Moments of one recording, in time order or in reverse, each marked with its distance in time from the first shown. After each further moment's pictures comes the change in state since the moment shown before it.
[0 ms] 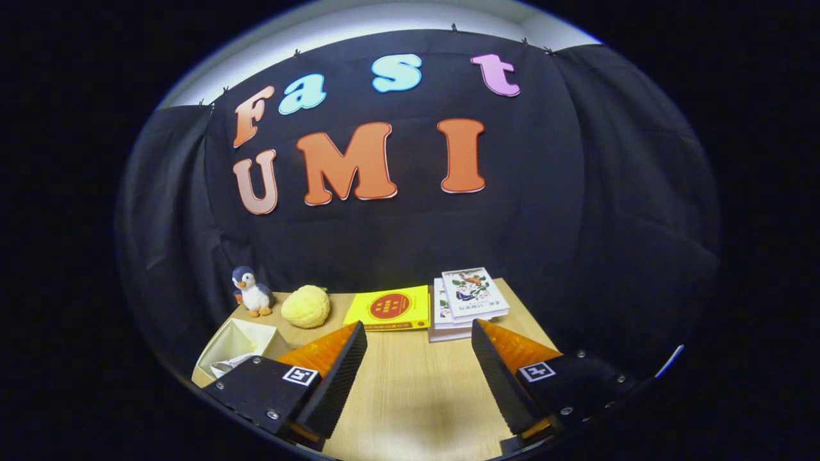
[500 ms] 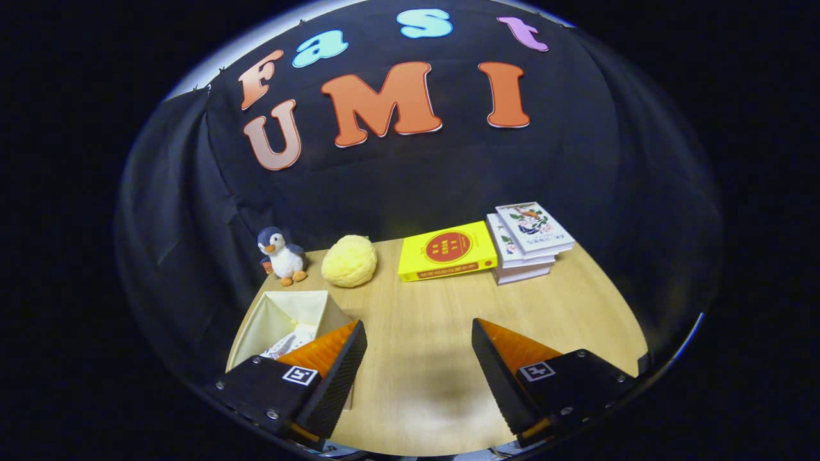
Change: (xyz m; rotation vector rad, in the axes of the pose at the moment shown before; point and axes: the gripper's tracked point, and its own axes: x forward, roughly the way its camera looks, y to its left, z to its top) arm 0.017 0.136 -0.082 0.054 0.260 0.091
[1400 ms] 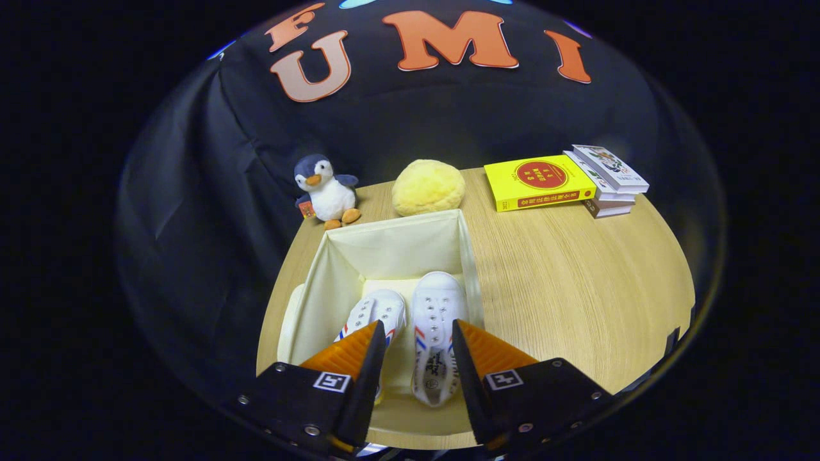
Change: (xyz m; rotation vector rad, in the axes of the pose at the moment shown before) arm 0.062 0.240 -0.122 0.036 0.270 0.065
